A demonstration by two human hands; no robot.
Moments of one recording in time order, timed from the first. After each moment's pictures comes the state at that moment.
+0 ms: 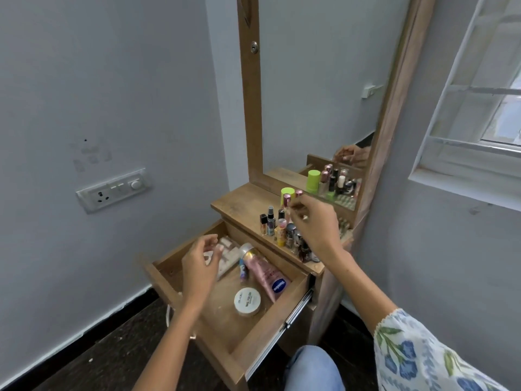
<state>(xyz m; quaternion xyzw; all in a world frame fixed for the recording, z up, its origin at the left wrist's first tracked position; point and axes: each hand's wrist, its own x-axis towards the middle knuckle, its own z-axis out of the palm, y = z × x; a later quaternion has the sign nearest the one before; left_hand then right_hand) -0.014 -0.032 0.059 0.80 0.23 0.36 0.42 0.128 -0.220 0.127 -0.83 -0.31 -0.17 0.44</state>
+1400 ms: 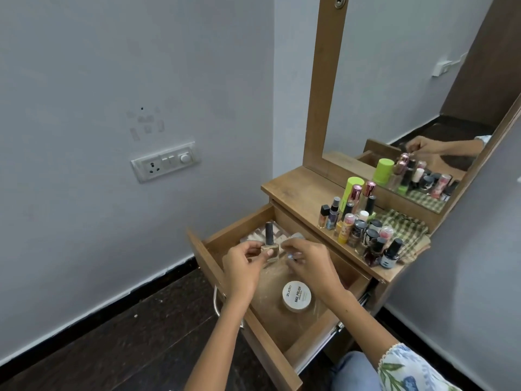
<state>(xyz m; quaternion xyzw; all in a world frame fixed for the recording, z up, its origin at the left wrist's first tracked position) -0.023 -0.012 0.037 0.75 0.33 0.31 0.49 0.081 -0.134 0.029 -0.80 -0.44 0.00 0.40</state>
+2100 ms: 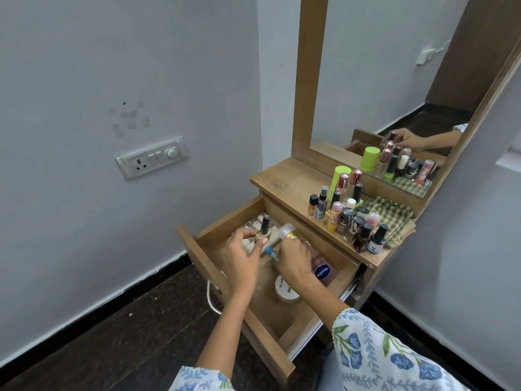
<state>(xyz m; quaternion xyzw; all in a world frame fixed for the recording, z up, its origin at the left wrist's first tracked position) -0.011 -0.023 0.022 0.76 0.30 0.37 0.44 0.075 -0.100 0.004 -0.94 -0.29 0.04 0.19</state>
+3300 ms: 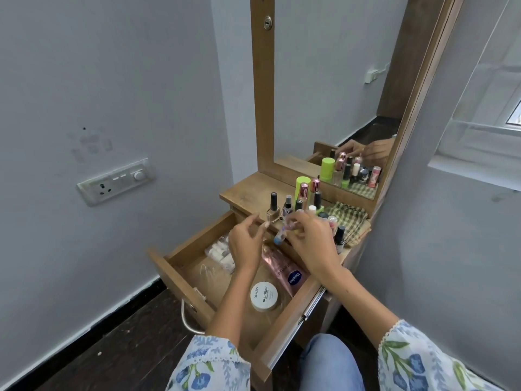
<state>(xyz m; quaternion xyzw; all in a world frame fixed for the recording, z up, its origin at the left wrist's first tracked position) 0.057 -0.050 0.050 0.78 0.24 0.33 0.48 0.085 -0.190 0.092 -0.85 -0.31 -0.12 0.41</state>
